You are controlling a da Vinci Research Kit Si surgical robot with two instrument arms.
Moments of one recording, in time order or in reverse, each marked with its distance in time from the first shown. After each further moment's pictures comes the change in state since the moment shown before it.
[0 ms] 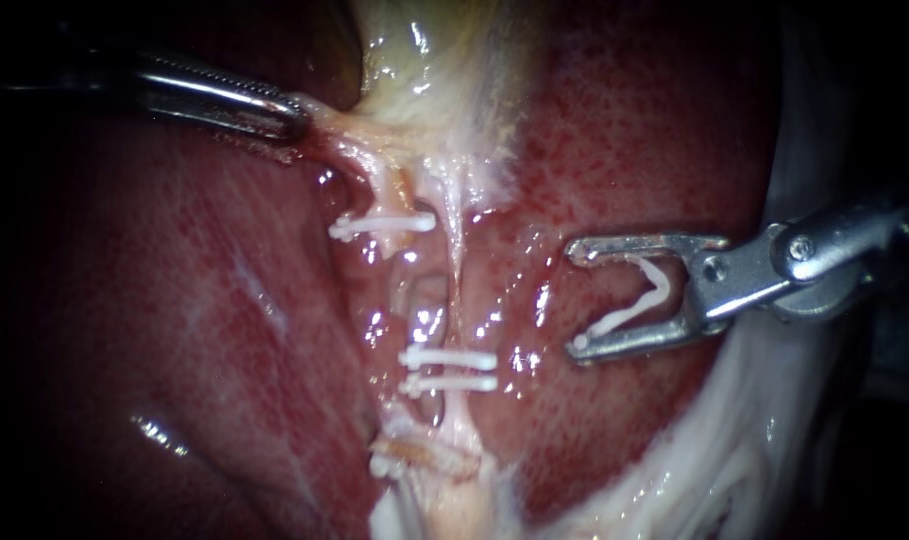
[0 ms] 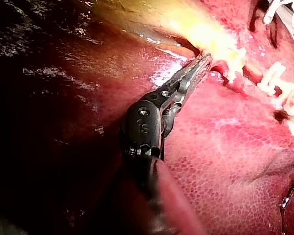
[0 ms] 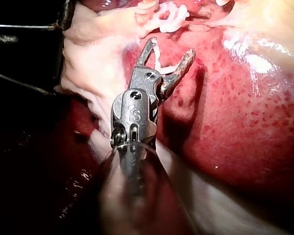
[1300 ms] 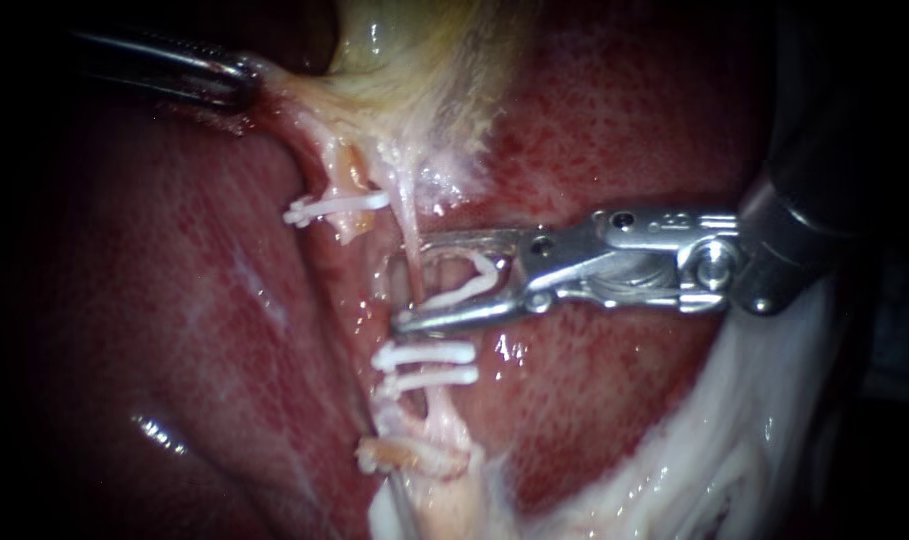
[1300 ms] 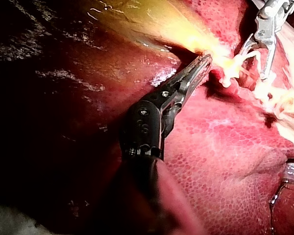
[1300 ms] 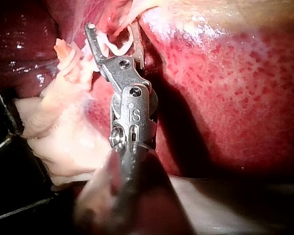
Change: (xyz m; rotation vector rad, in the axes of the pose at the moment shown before) right arm 0.001 0.005 0.014 0.205 0.291 0.399; left arm 0.003 0.002 -0.004 0.015 0.028 -0.003
